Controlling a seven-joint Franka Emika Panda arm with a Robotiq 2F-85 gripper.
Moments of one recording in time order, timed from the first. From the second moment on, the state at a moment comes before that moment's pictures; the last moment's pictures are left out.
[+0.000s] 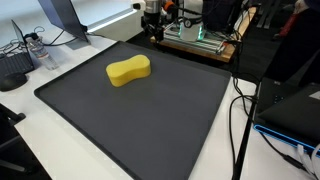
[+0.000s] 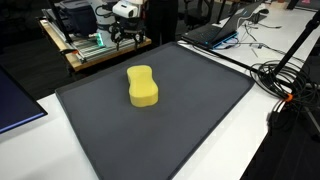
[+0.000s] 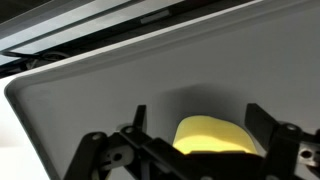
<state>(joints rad) -0.03 -0.20 -0.07 -2.77 -0.41 2.45 0.51</state>
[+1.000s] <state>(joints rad) 0.07 -0.13 -0.41 -2.71 0.31 2.58 -0.23</state>
